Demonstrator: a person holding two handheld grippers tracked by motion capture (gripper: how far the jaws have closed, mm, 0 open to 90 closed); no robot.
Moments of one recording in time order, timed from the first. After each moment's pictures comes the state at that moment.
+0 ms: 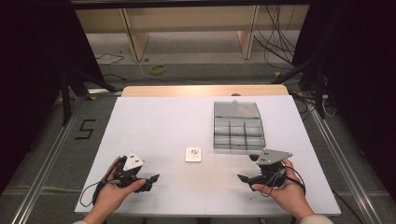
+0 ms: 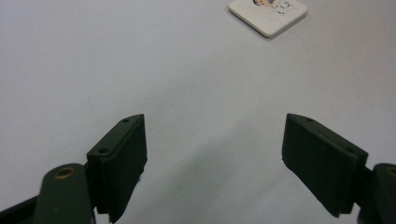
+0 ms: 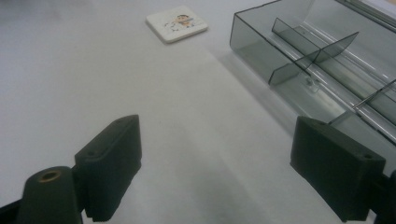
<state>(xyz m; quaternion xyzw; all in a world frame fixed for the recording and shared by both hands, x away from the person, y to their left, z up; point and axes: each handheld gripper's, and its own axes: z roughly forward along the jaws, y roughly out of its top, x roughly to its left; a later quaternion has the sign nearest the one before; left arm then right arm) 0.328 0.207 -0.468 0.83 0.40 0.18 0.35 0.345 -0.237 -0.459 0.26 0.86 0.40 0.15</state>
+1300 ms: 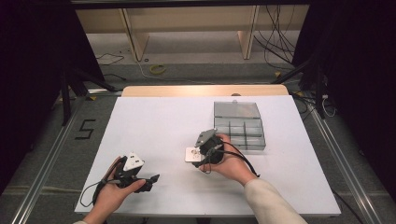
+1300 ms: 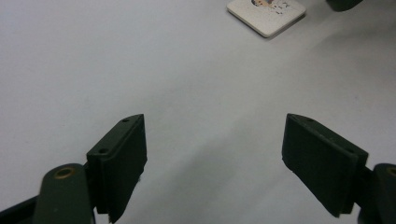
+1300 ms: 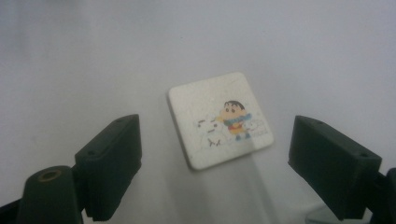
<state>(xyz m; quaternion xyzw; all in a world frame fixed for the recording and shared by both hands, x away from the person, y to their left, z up) 0.328 0.206 -0.468 0.83 0.39 0.18 0.35 0.428 -0.078 -0.463 0.15 0.94 0.30 0.11</state>
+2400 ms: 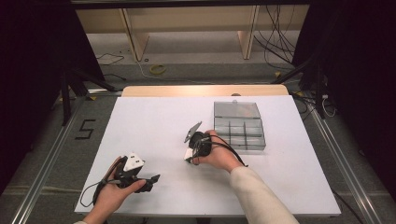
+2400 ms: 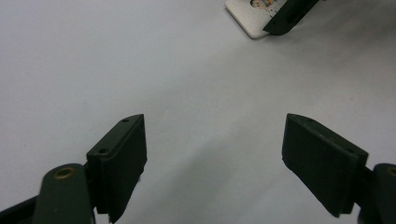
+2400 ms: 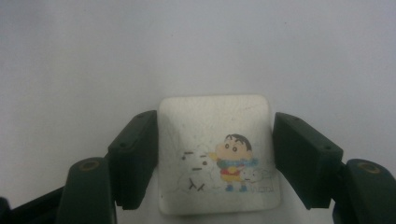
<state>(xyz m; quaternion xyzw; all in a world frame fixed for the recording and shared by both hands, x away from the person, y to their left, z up) 0.327 0.205 -0.467 0.83 0.39 0.18 0.35 0.459 -0.047 -0.477 0.14 0.96 0.25 0.06</state>
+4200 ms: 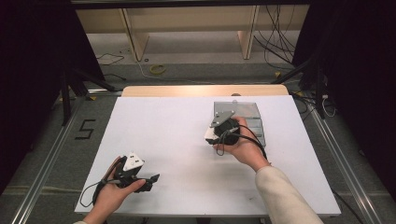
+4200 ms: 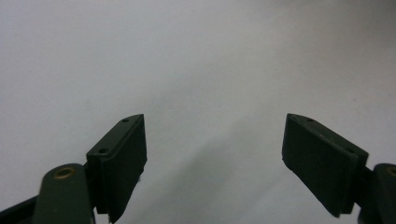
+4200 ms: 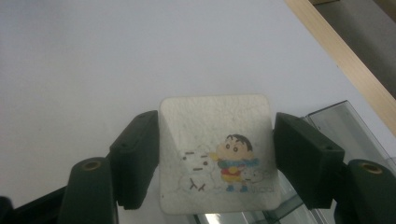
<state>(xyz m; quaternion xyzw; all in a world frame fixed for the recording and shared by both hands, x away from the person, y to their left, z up) 0.327 0.206 -0.467 0.83 0.39 0.18 0.35 0.452 -0.124 -0.414 0.19 0.91 0.31 0.20</state>
